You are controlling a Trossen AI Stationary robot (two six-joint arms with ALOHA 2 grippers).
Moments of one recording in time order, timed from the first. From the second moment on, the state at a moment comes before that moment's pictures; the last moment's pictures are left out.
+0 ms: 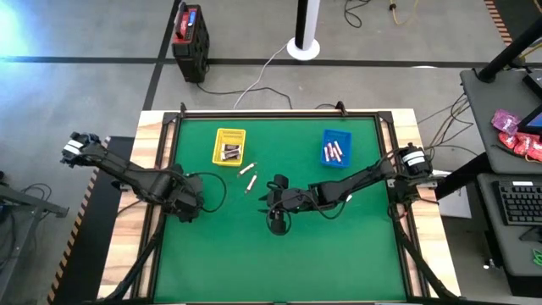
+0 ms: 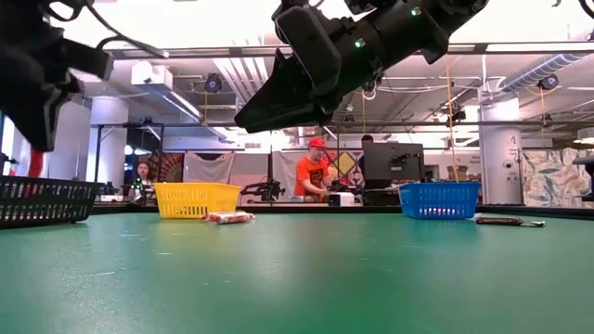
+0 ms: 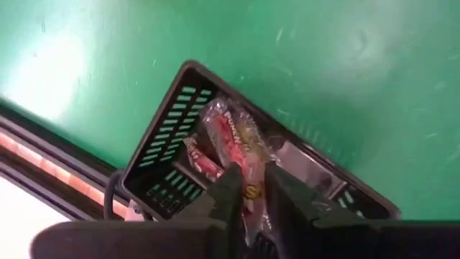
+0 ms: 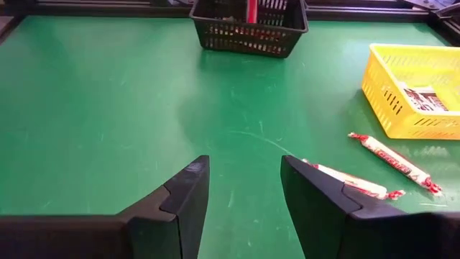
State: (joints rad) left arm -0.40 1.11 0.79 -1.30 -0.28 -0.81; right arm 0.19 1.89 1.12 0.27 0.24 0.08
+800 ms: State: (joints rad) left arm -0.40 1.11 0.73 -1.29 -0.28 -0.92; right arm 0.19 1.89 1.12 0.27 0.24 0.08
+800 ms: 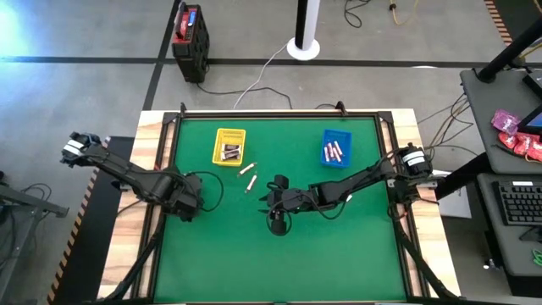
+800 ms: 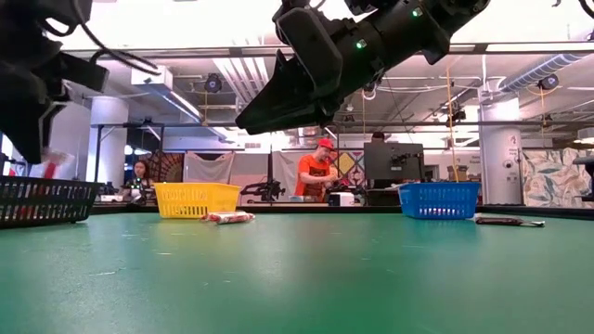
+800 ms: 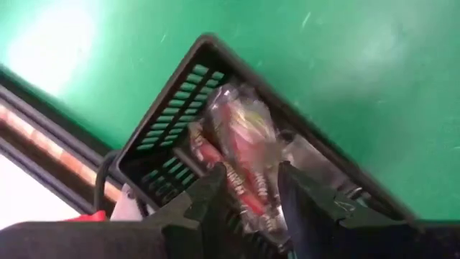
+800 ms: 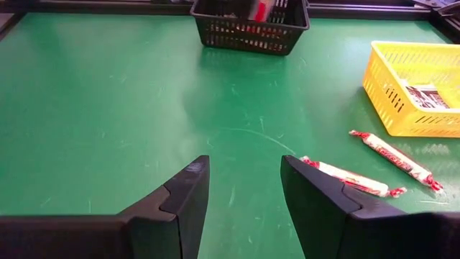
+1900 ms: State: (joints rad) left arm -0.40 1.21 0.76 -1.20 -0.20 -0.87; right arm 0.19 1.89 1.09 0.26 0.24 0.11
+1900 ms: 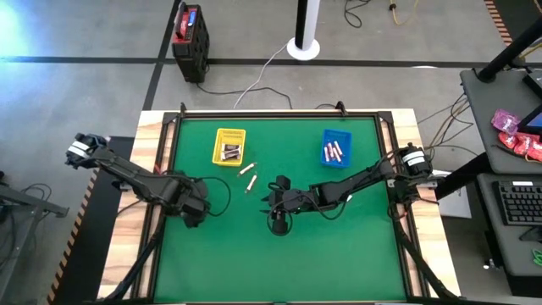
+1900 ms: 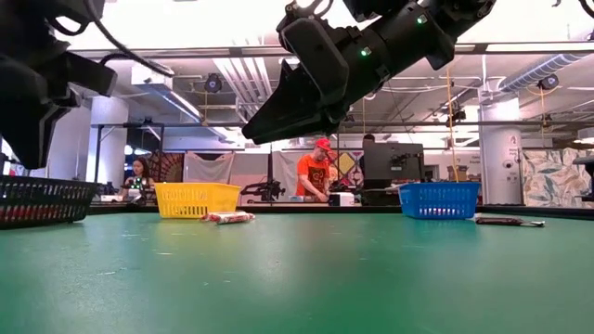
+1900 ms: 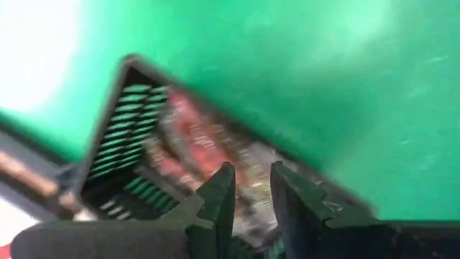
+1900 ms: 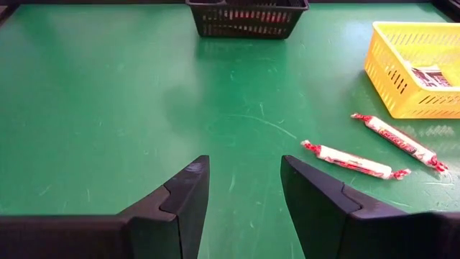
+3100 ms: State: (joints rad) left arm -0.40 1.26 0.71 -0.84 -0.25 -0.76; right arm 0.20 1.89 1.09 0.26 0.23 0.15
